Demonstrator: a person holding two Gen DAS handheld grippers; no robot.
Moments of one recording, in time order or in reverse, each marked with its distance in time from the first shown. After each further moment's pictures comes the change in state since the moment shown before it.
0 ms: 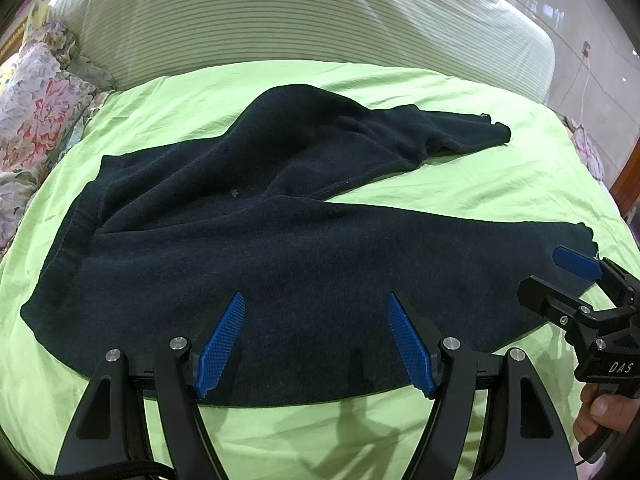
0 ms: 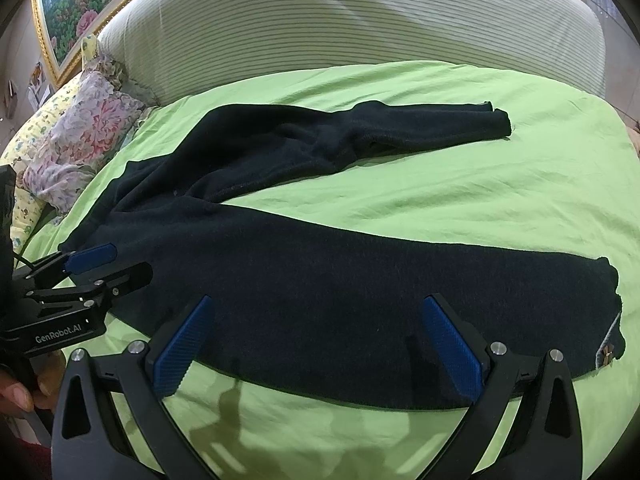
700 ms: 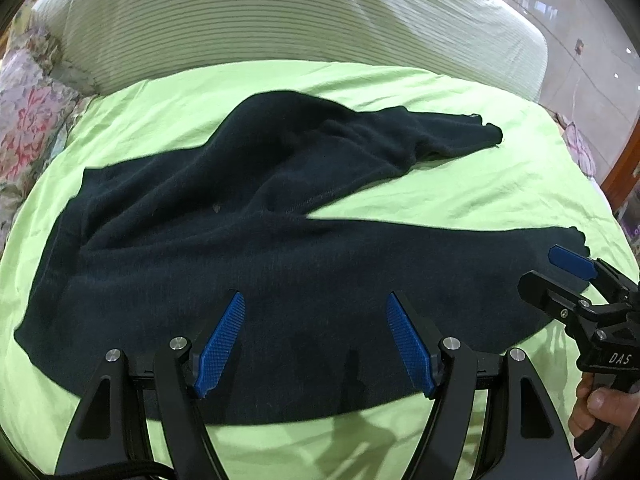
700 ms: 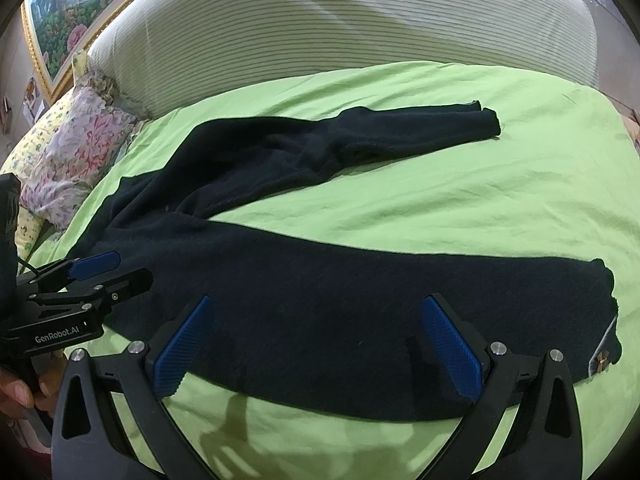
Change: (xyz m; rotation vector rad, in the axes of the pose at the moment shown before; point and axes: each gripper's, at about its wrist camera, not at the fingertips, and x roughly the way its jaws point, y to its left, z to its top) left arm 0.005 -0.004 0.020 0.024 0.019 -0.044; right arm -0.001 -0.015 0.011 0.035 0.012 -0.022
